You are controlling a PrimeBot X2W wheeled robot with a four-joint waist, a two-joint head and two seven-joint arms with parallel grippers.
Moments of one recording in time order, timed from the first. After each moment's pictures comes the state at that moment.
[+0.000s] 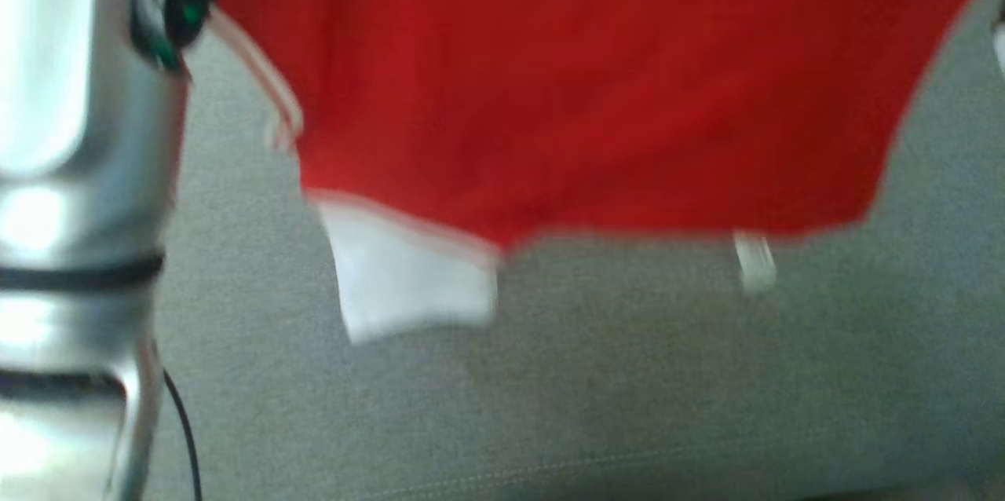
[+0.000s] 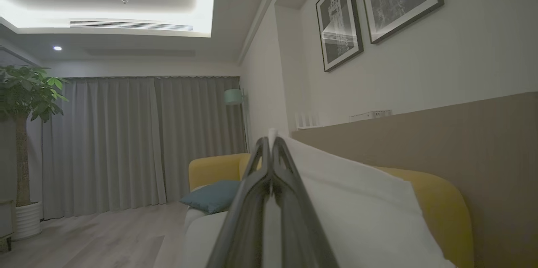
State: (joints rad) left arm -1.05 0.17 -0.27 0.34 -0.26 0.03 -0.14; right arm -0.68 -0.40 0.04 0.05 0.49 0.13 0.27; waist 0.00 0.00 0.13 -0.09
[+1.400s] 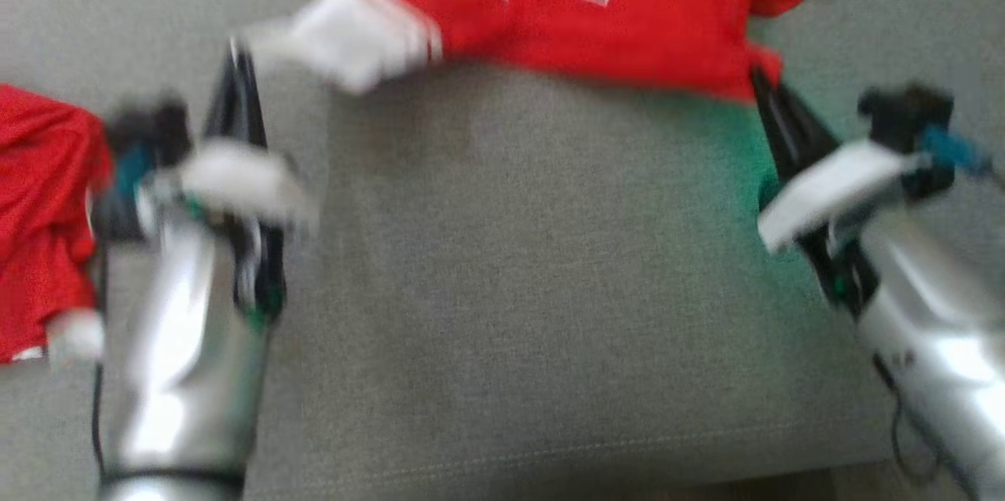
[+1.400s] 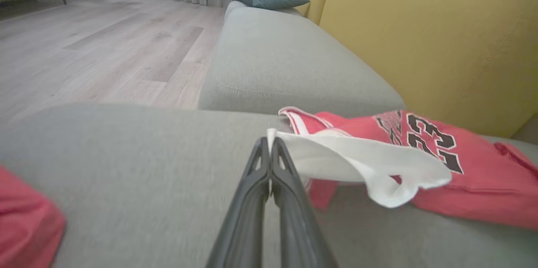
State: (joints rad) left arm -0.64 0.07 -0.14 0.64 -0.28 0.05 -0.25; right arm -0.73 -0.35 0.68 0.74 0.74 0.13 -0.25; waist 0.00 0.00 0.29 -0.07
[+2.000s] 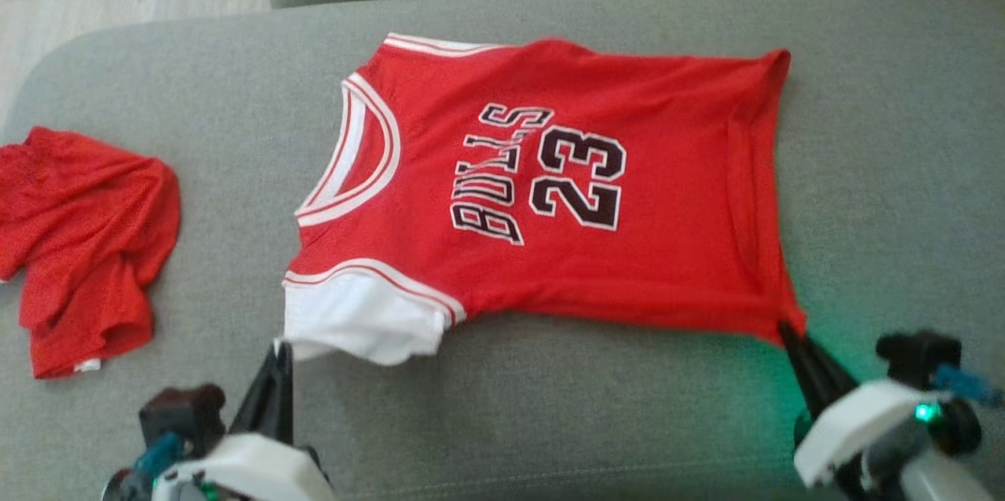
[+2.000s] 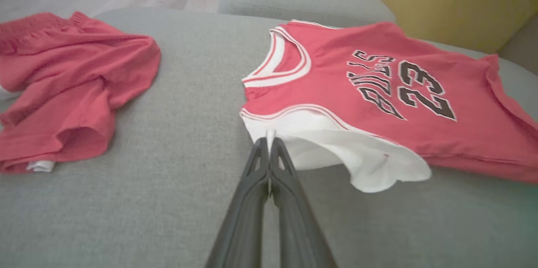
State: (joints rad) left arm 0.20 0.12 -0.18 -0.12 -0.27 0.17 0.07; right arm -0.06 -0.34 0.31 0.39 0.57 0.13 -0.03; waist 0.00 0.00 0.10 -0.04
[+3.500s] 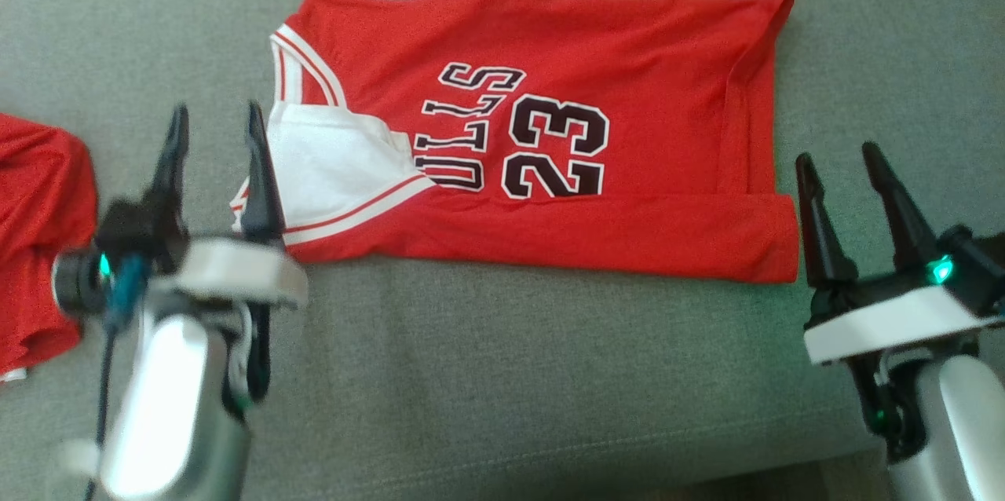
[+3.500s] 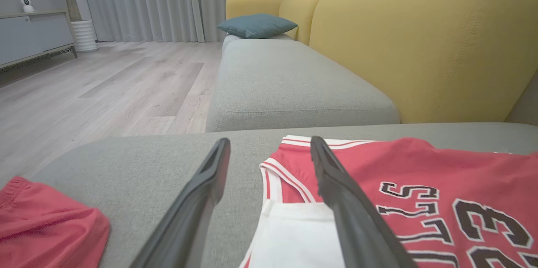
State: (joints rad) left arm -0.32 0.15 -0.18 0.23 -0.20 0.16 -0.25; right arm -0.14 -0.20 0.09 0.06 0.29 0.13 -0.09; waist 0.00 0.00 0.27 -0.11
